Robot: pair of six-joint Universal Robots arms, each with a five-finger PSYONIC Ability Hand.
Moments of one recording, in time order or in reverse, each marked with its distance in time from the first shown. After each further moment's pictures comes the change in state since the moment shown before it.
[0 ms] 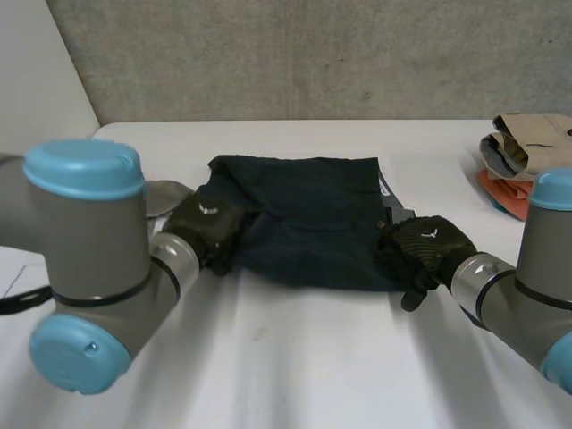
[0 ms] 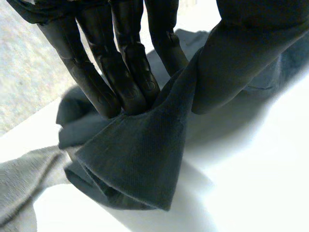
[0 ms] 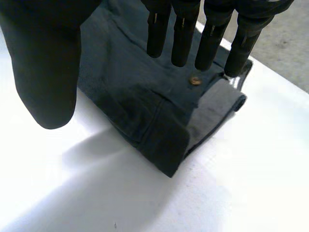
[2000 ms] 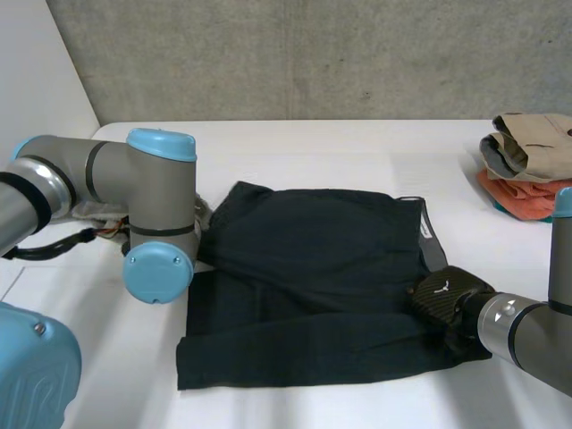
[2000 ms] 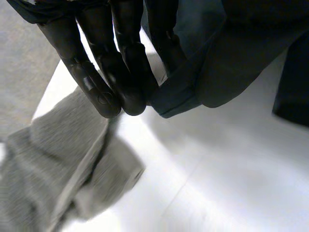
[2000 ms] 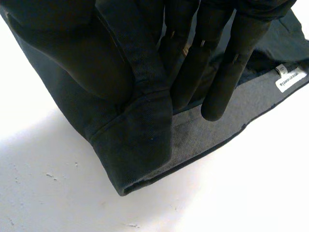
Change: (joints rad) left arm 0.054 -0.488 0.557 -0.232 -0.299 0.449; right arm -0.068 -0.056 0.104 0.245 -0.024 -0.431; left_hand -0.018 -0.004 -0.003 -0.001 -0.016; right_hand 0.691 0.756 0.770 0.800 0.824
